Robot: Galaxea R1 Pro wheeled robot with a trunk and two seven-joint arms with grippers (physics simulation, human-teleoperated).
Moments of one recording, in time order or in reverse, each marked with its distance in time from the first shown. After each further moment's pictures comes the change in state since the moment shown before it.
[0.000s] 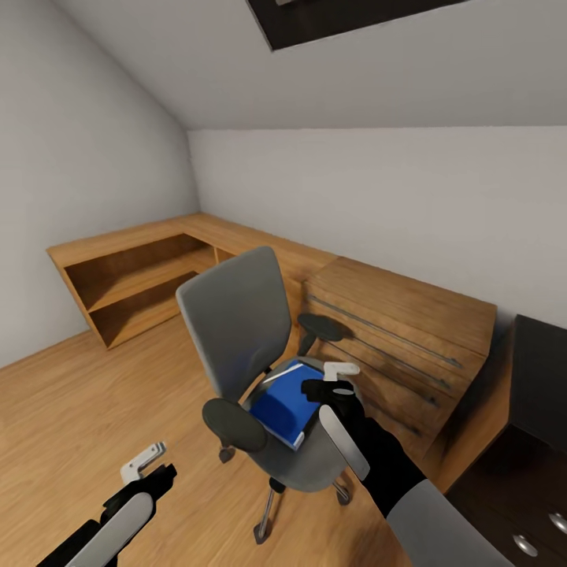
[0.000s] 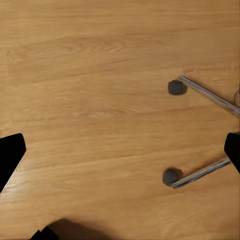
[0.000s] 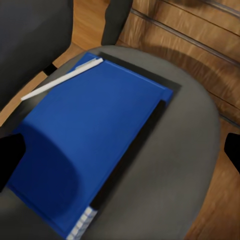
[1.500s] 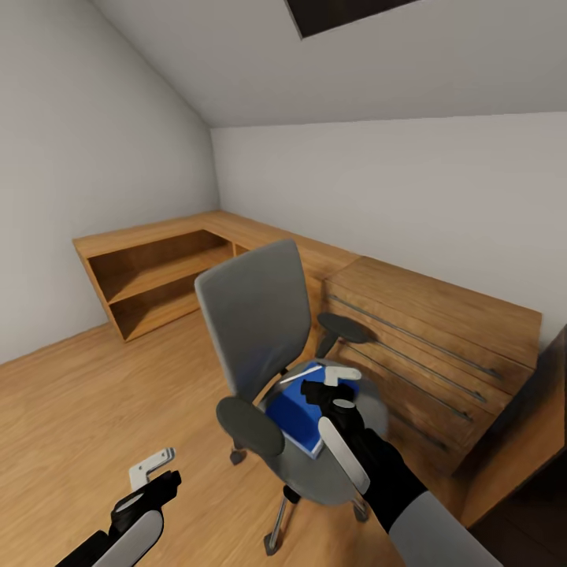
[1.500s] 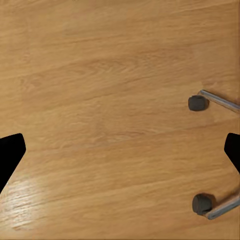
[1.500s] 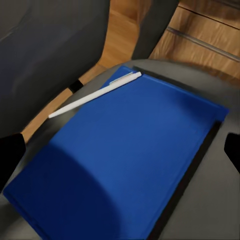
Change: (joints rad) left arm 0.000 -0.002 -0.095 0.016 -0.130 0.000 0.003; right arm 0.037 -0.006 0.025 -0.001 0.006 -0.137 -0.003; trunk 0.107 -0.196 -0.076
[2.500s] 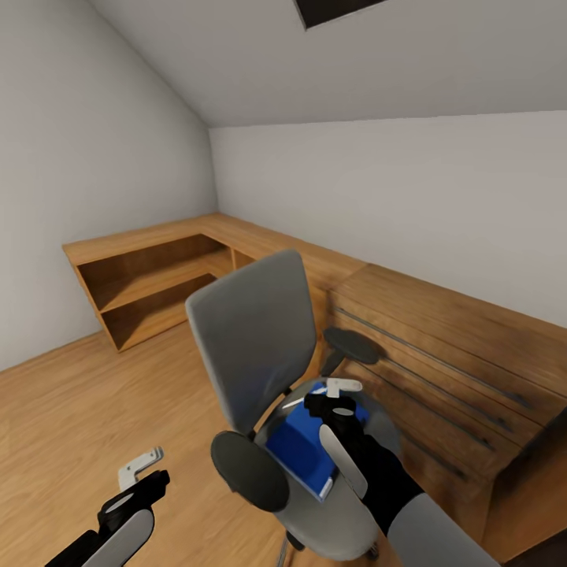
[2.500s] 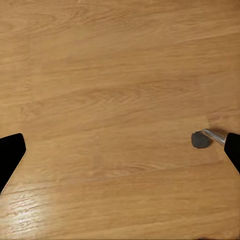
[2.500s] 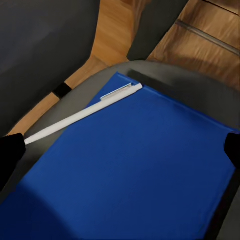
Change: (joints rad) left arm 0.000 0.031 0.014 0.022 -0.002 -0.024 0.001; right arm 0.000 0.006 -0.006 0.105 0.001 -0.002 0.004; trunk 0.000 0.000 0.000
